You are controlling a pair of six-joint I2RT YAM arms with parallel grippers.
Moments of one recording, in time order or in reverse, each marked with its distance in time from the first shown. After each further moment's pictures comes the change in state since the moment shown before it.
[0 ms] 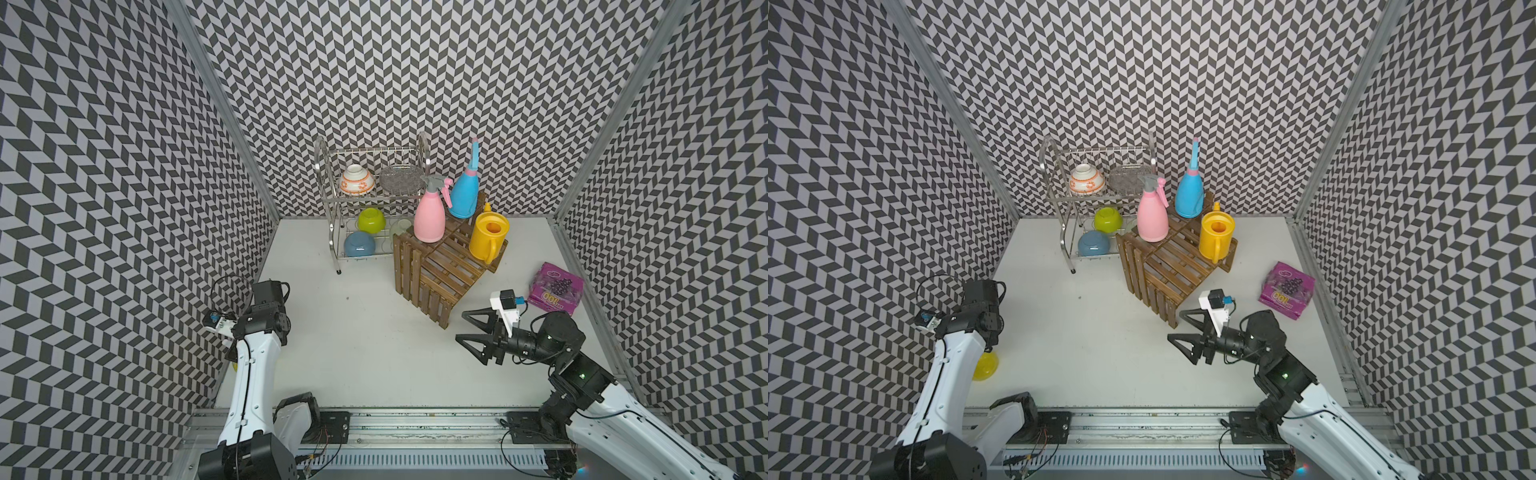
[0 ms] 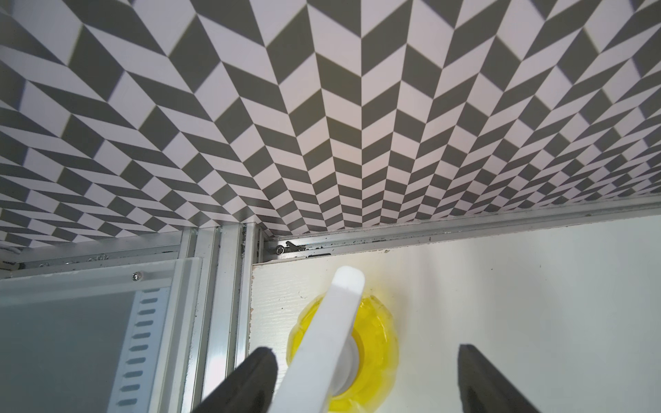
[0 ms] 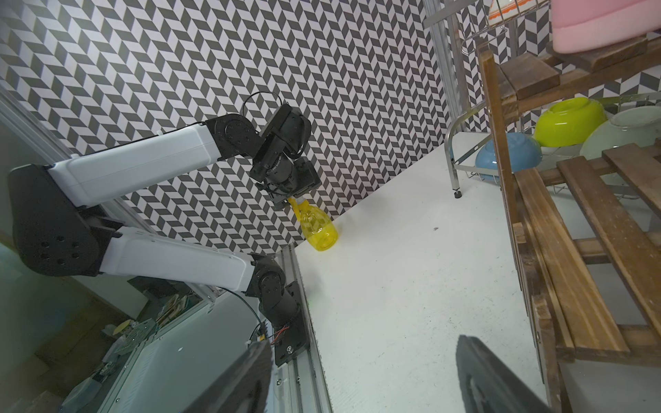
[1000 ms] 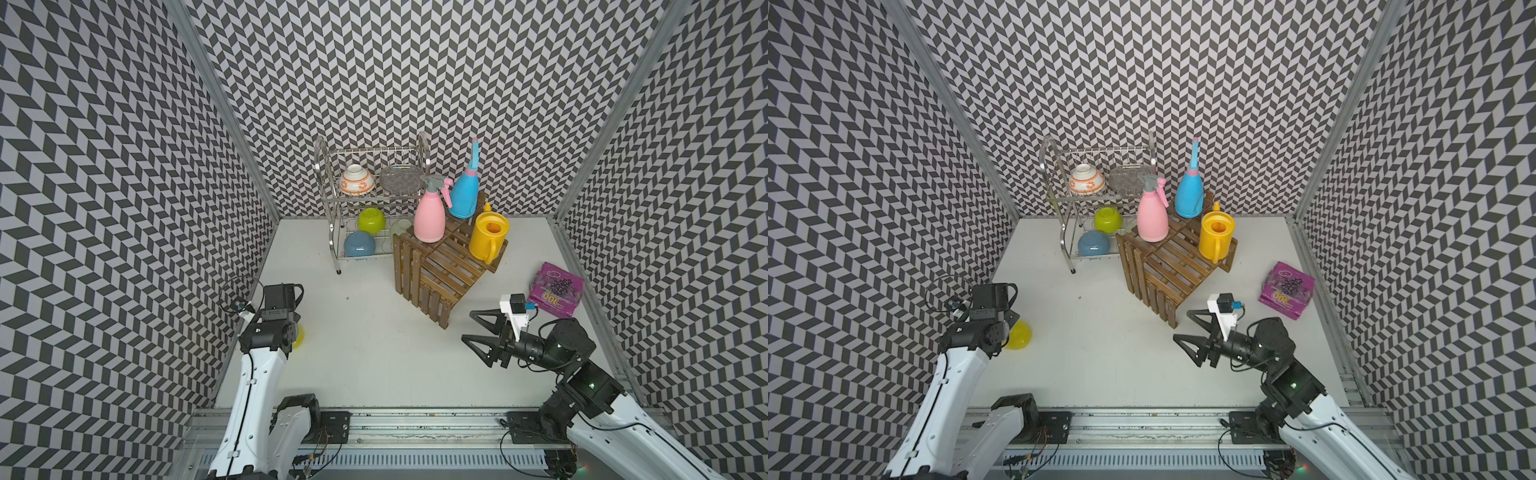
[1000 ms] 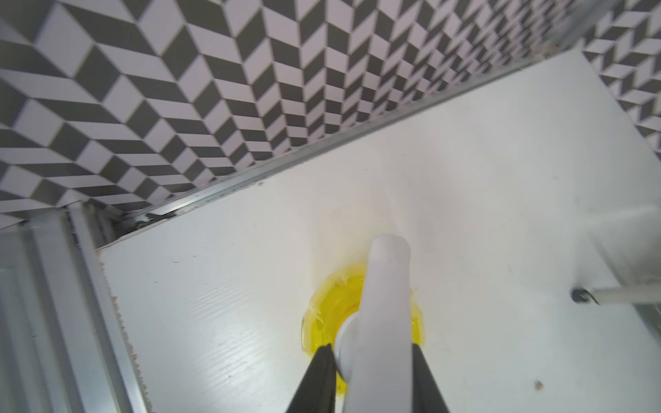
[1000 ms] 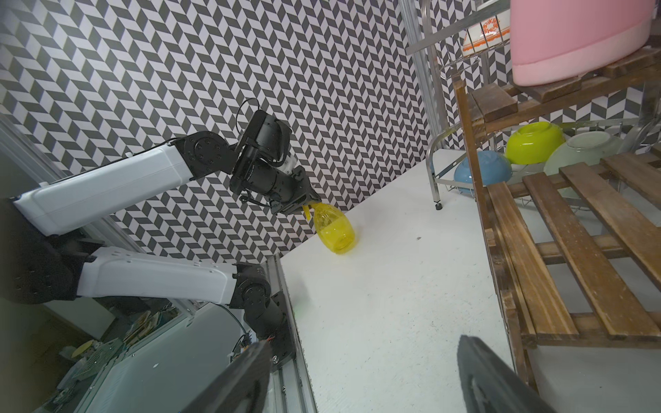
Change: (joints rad) left arm -0.206 -0.134 0.008 0.063 0.321 0.143; right arm 0.000 -0.121 -0.031 -0.048 0.073 -0.014
